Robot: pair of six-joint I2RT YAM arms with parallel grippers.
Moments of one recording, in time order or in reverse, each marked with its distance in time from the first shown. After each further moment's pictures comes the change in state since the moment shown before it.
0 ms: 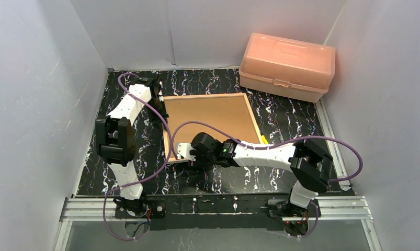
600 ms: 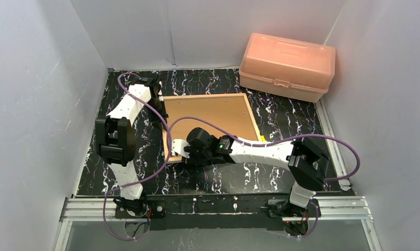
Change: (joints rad) left arm 0.000 0.000 -0.001 0.005 -0.007 0.016; right arm -0.005 0.035 0.095 -0.001 -0.108 0.014
